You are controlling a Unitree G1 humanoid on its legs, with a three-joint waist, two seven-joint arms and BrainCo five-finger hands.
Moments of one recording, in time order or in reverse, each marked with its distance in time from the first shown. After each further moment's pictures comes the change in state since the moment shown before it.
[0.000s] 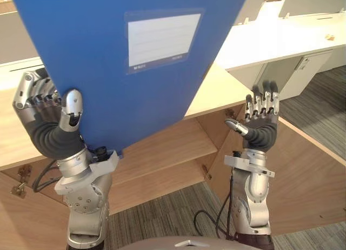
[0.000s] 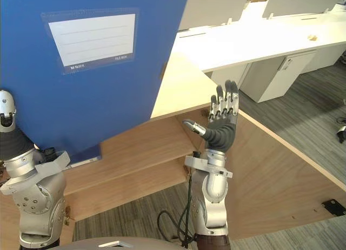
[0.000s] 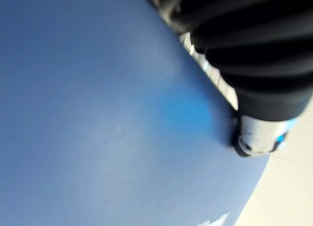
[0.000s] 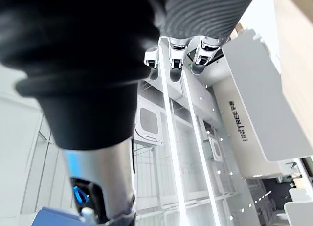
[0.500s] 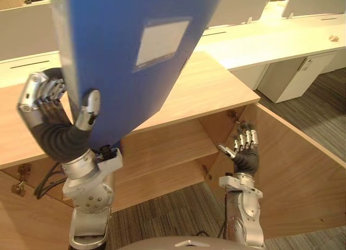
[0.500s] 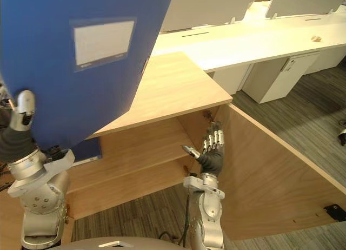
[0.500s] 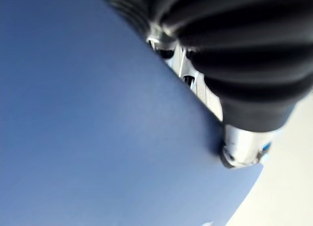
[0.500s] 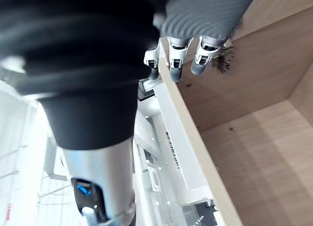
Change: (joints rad) left arm 0.000 -0.002 -0.037 -0.024 0.224 0.039 0.129; right arm 0.203 0.070 -0.032 0.149 -0.013 0.047 -0.020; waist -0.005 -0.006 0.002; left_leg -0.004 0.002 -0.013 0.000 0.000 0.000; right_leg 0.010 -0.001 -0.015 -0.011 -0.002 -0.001
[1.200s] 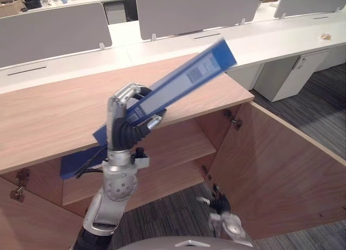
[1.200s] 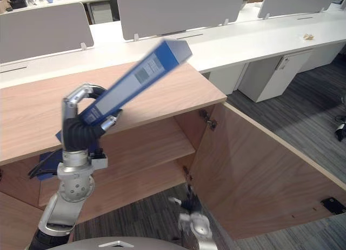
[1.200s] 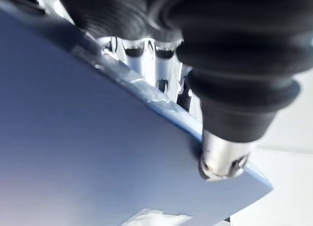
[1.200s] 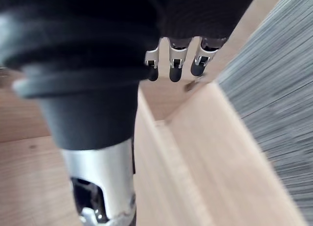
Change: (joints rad) left arm -0.046 0.056 -0.137 0.220 0.288 0.071 -0.067; right arm -0.113 -0.092 0.031 0.761 -0.066 0.158 0.071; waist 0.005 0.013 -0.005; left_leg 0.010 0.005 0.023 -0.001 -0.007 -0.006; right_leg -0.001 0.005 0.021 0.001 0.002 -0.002
